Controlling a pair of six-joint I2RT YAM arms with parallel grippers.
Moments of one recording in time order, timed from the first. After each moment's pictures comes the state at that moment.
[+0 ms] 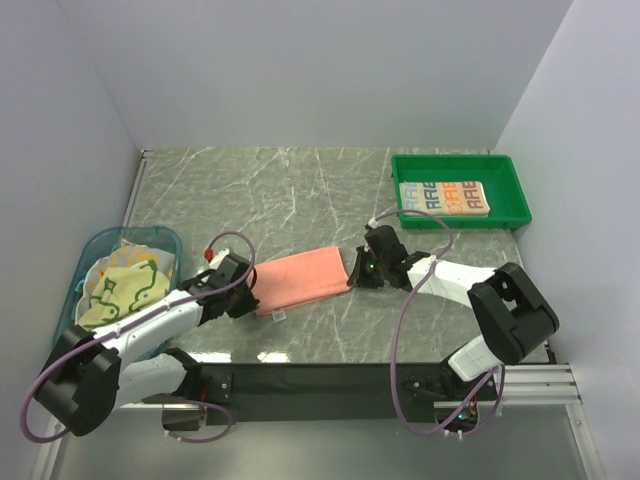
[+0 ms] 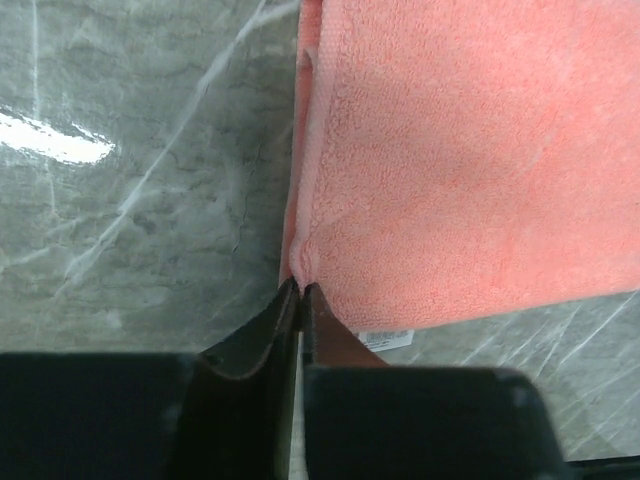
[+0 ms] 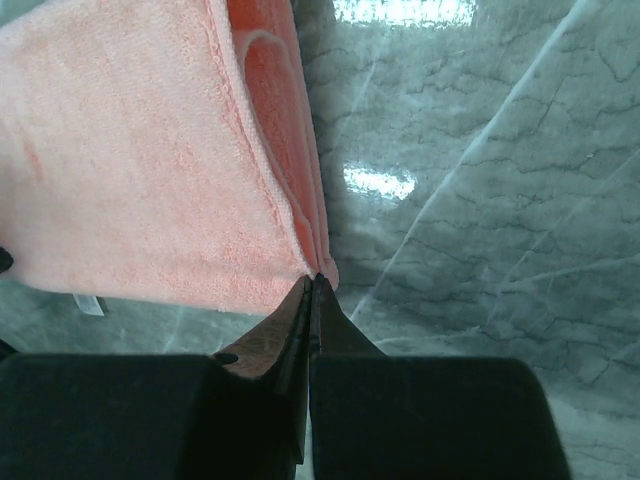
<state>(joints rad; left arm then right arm) -0.58 1.11 0.50 -0.42 -0.16 -1.01 0.57 1.51 0.69 -0.09 -0.13 0.66</state>
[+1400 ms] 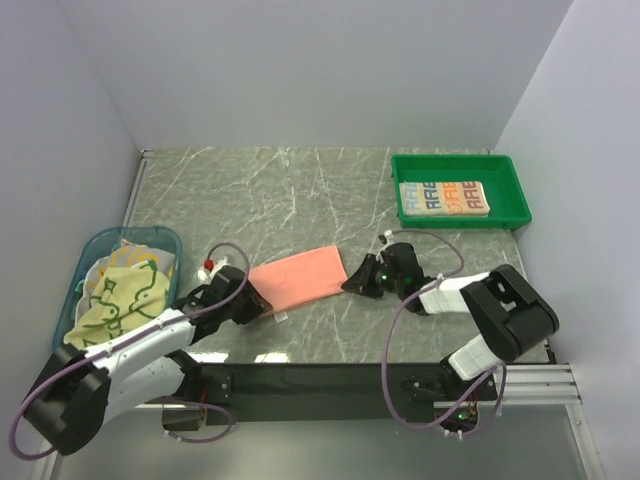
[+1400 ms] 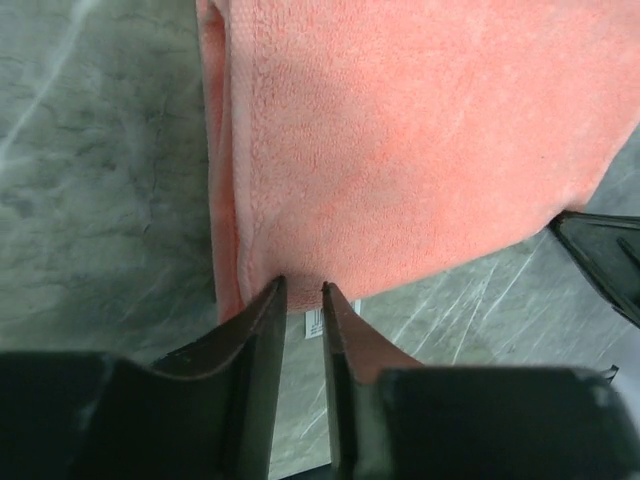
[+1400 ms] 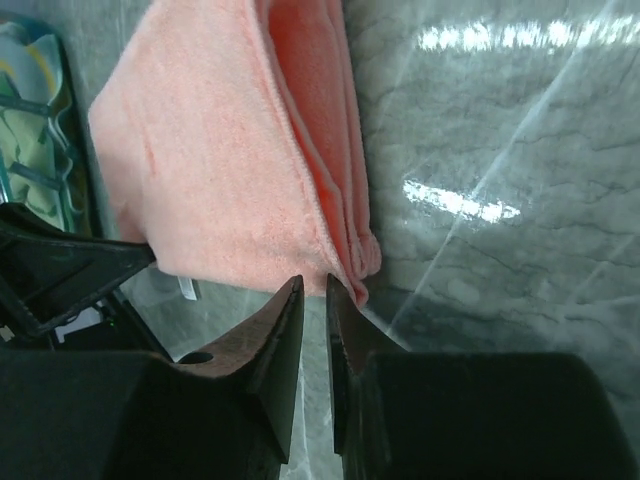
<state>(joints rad) -0.61 1.01 0.33 -0.18 -0.05 -1.12 0.50 1.55 0.41 0.50 -0.37 0.87</state>
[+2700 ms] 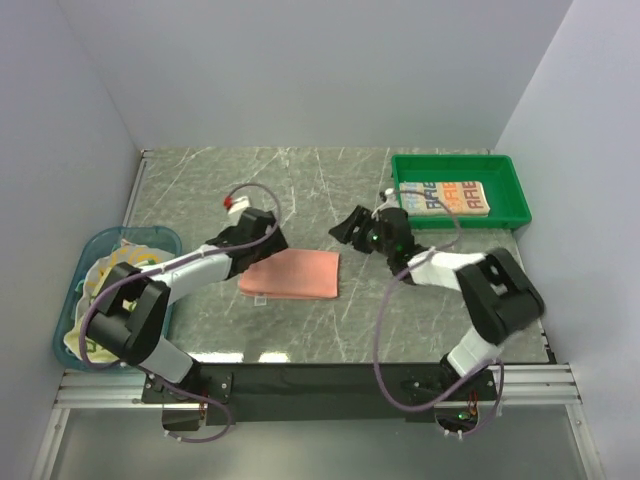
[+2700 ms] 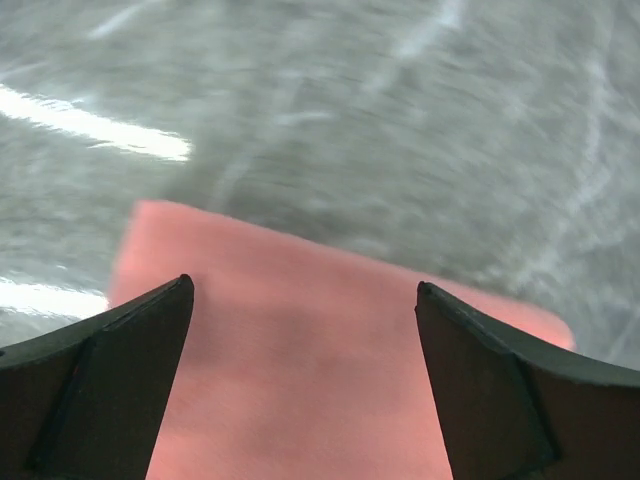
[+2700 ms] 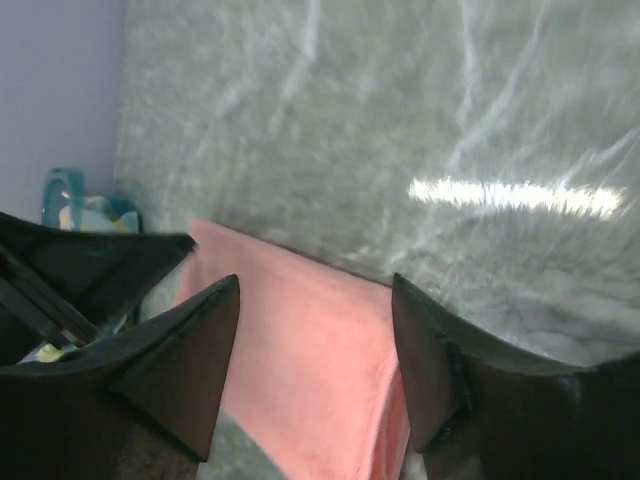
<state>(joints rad) -0.49 1.51 0.79 -0.07 -0.31 -0.82 0.47 1.68 0.69 0.57 -0.20 0.85</state>
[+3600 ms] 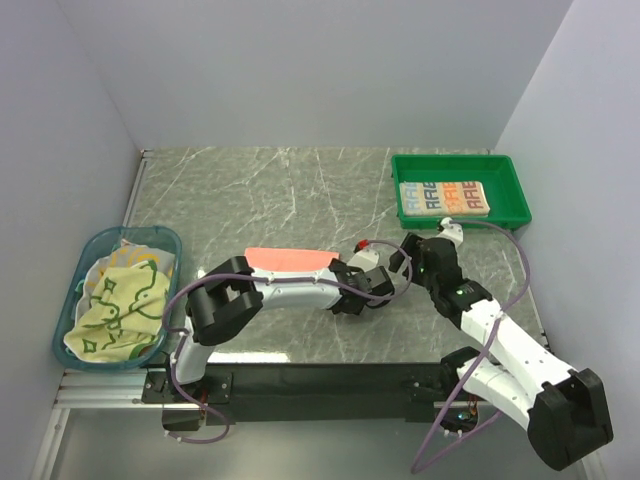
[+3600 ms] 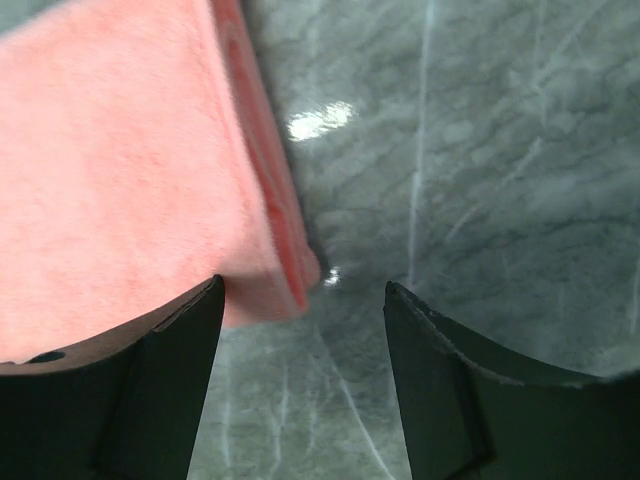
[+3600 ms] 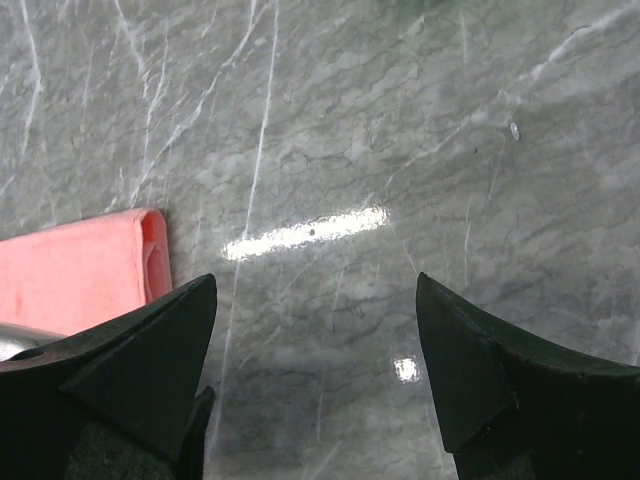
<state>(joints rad) -1.19 2.01 1.41 -0.64 -0.60 -0.67 0.38 0.91 0.49 -0.21 0.25 0.66</state>
